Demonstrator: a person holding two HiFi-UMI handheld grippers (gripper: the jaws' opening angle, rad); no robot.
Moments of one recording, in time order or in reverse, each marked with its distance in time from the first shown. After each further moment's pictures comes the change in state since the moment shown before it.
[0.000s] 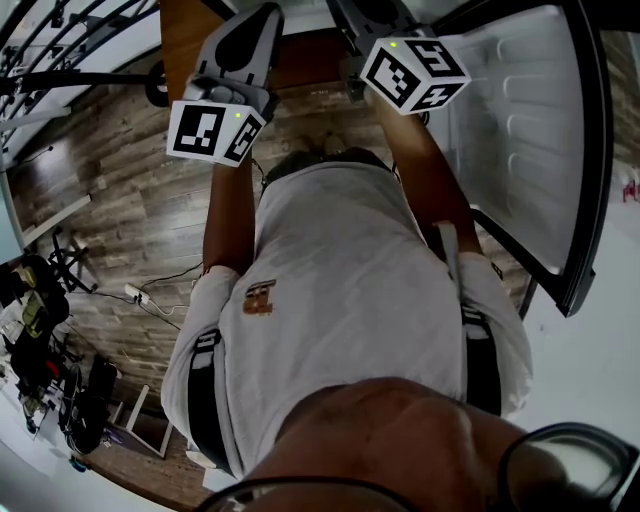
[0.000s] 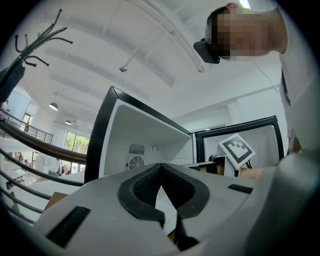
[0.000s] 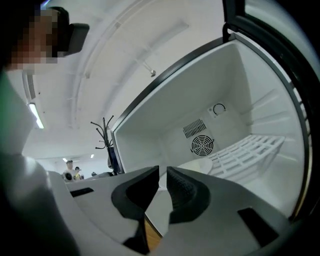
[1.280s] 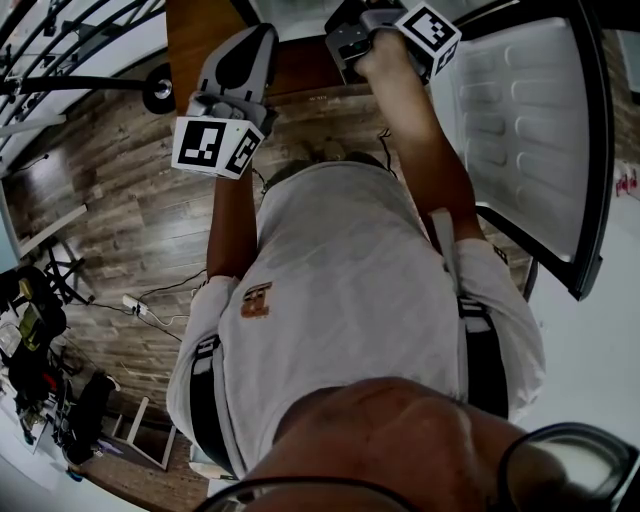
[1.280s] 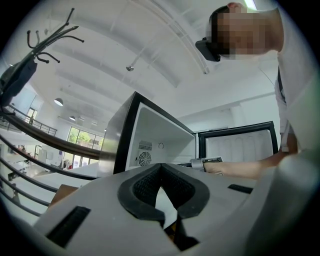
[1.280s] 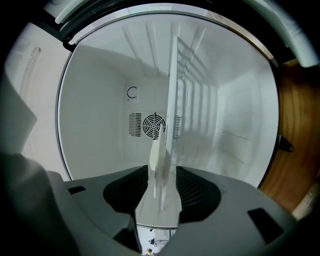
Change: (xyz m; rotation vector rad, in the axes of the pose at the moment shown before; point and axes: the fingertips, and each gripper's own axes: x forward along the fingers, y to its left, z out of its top) left arm -0.059 0.041 -0.005 -0.053 0.010 0.022; right arm 0.049 -0.035 -0.051 1.097 -0.139 -0.129
